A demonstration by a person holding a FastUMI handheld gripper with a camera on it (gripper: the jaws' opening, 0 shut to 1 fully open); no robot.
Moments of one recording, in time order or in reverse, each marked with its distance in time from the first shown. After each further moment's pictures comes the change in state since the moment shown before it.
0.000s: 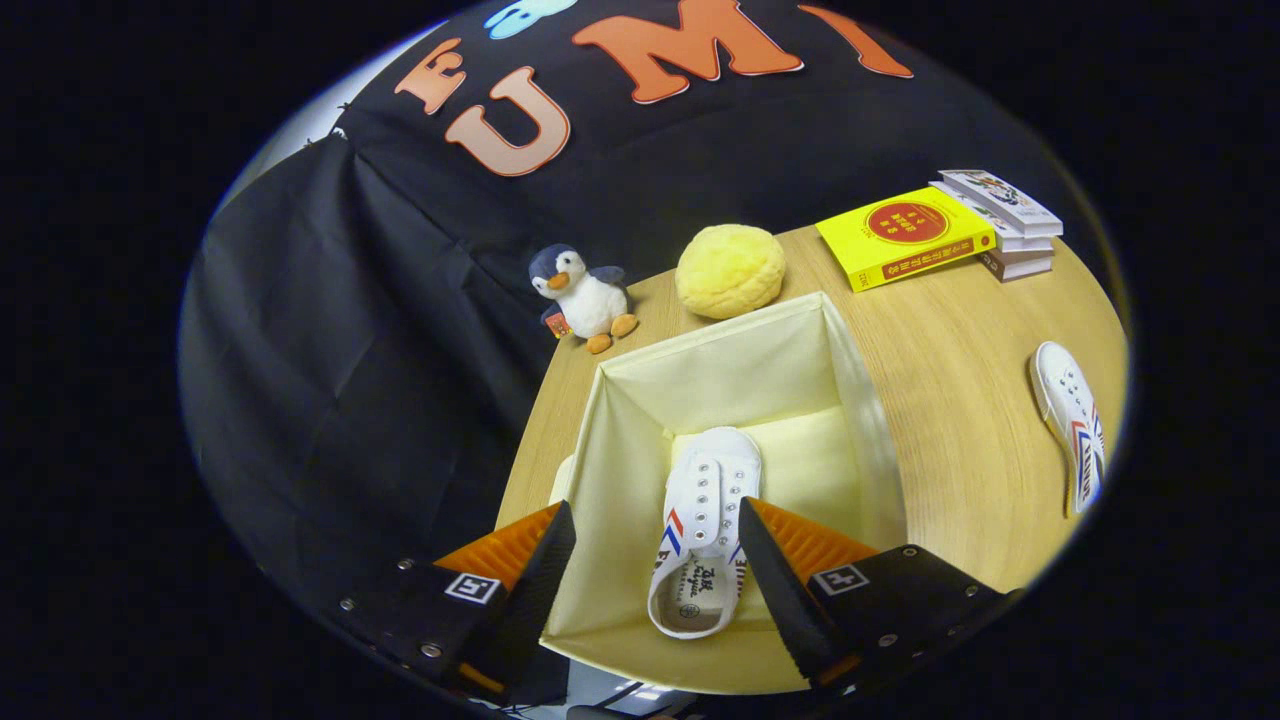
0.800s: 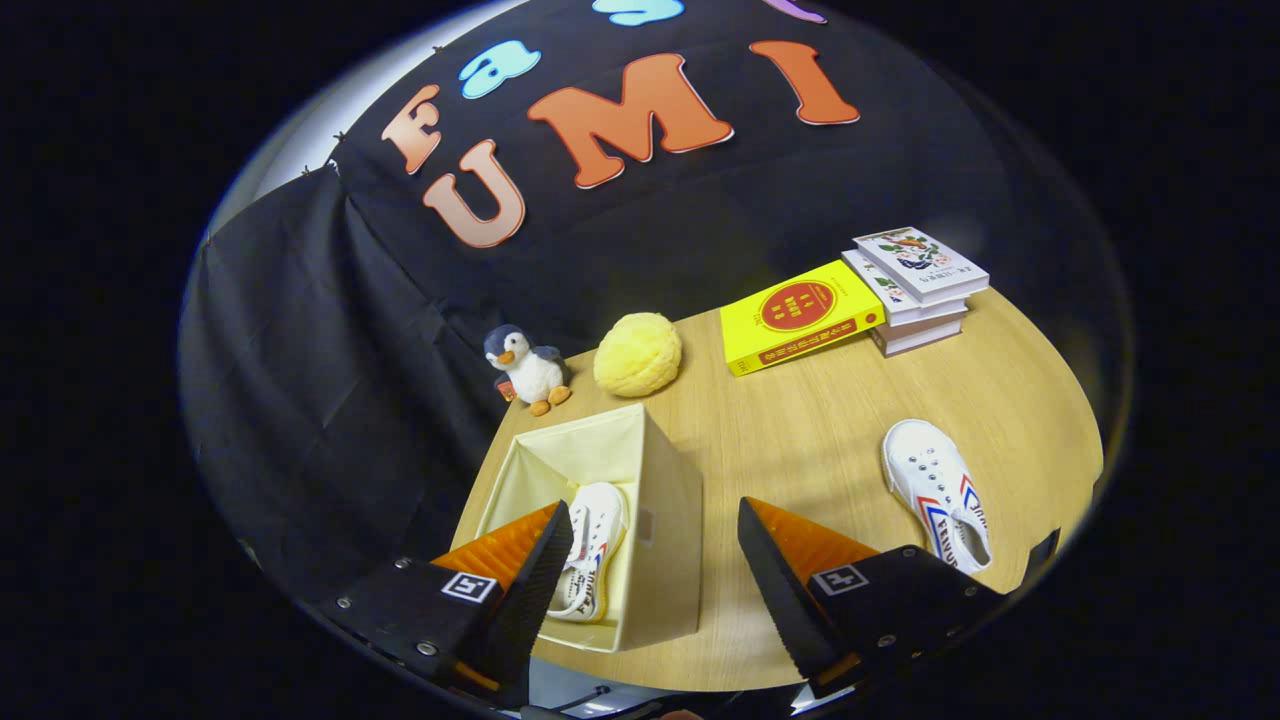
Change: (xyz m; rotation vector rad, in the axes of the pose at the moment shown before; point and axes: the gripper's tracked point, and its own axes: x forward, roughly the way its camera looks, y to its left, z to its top) arm -0.107 -0.140 0.064 0.028 -0.146 -0.091
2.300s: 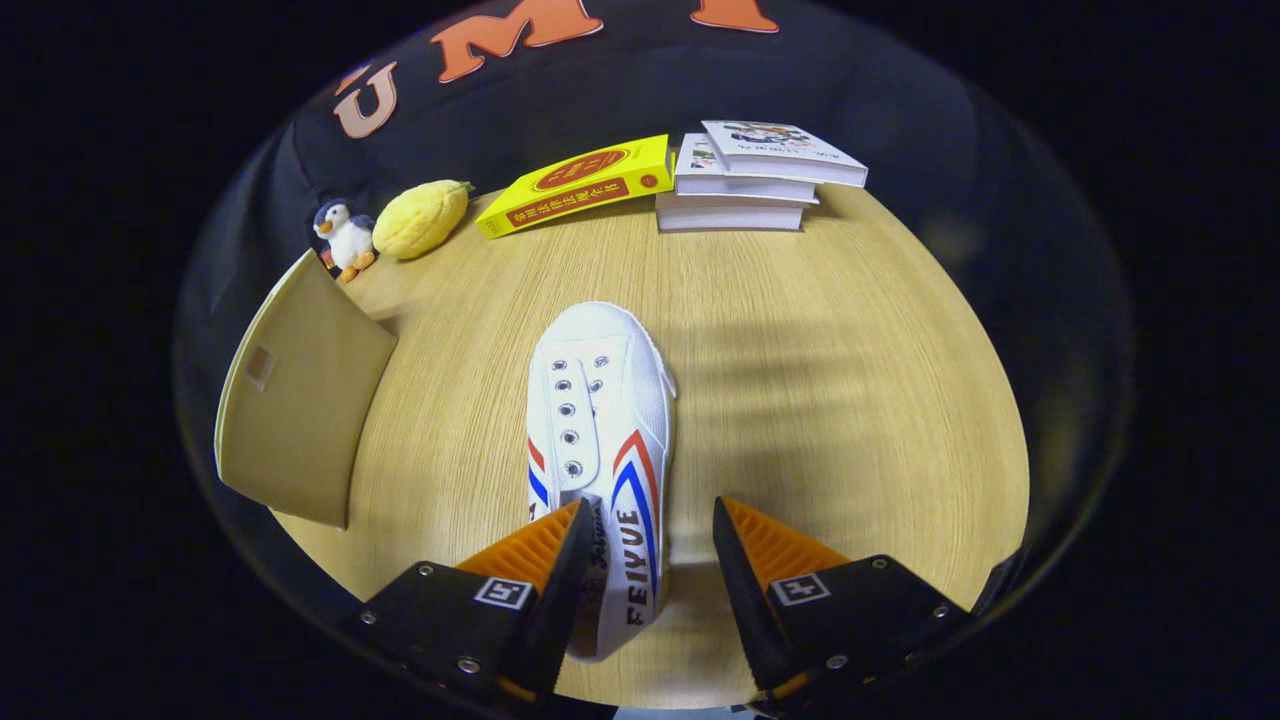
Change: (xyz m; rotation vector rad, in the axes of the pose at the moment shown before) arm 0.042 -0.292 -0.089 -0.185 0.335 -0.235
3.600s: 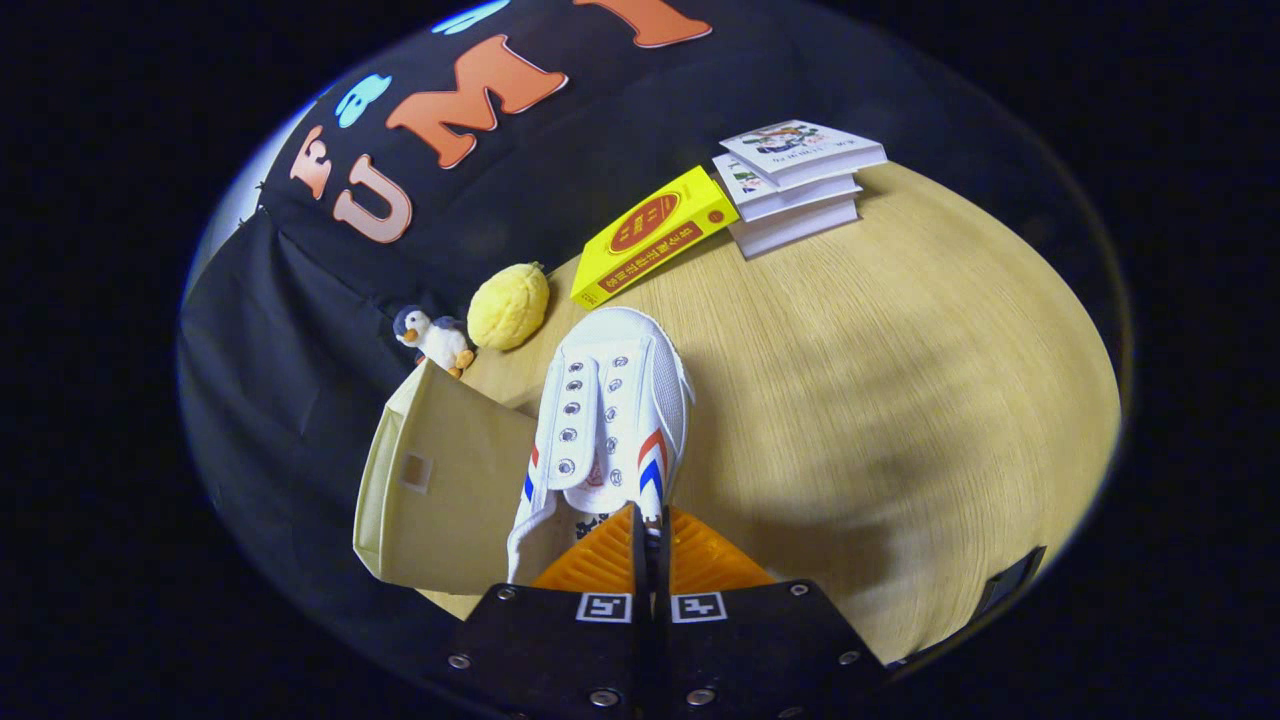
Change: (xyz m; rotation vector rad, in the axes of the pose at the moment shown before) arm -0.057 0.108 0.039 0.287 -0.151 0.276
